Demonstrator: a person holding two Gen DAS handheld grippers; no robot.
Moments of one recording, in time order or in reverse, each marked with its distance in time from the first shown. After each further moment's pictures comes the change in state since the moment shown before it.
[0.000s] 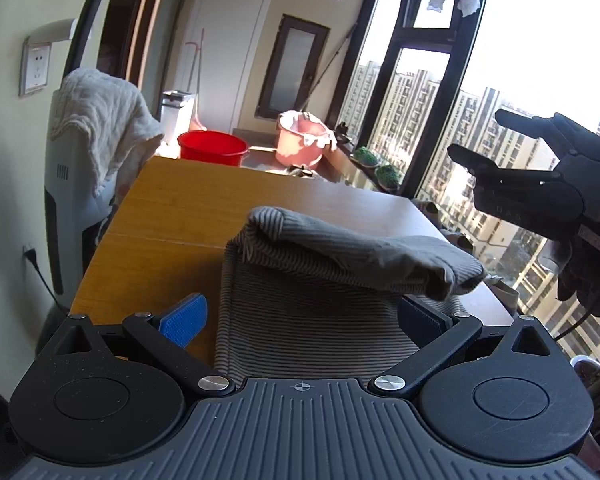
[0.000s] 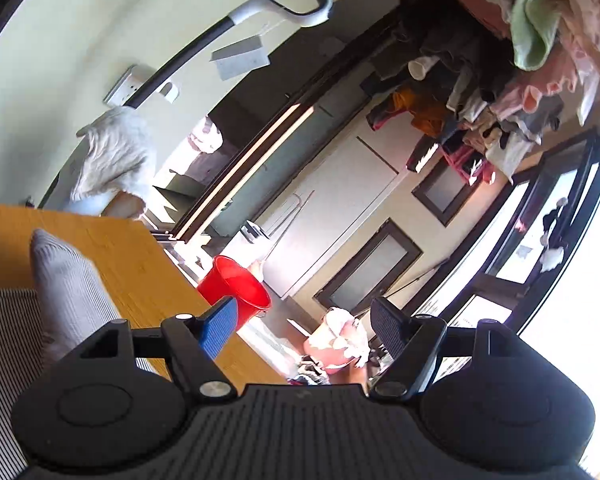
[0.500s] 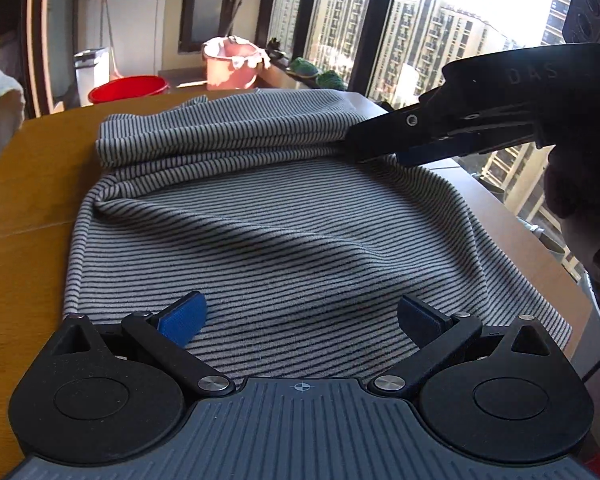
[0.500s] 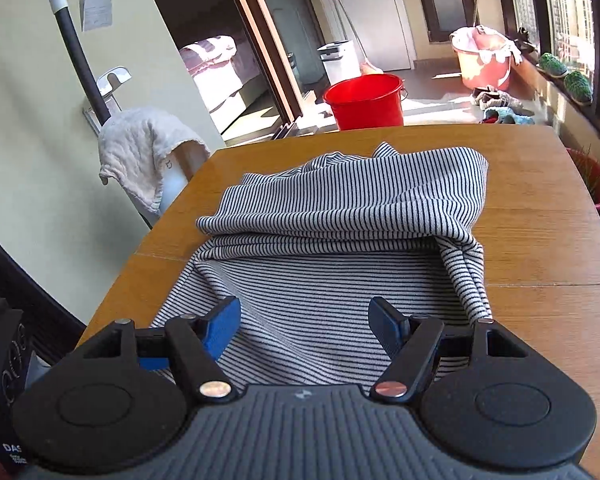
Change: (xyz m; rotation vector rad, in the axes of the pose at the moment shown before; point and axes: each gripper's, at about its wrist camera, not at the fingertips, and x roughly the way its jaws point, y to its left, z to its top) left arm 0.116 -0.034 -0.023 0.190 0.233 -0.111; right arm 0.090 -0.062 -0.104 0.746 0.533 0.480
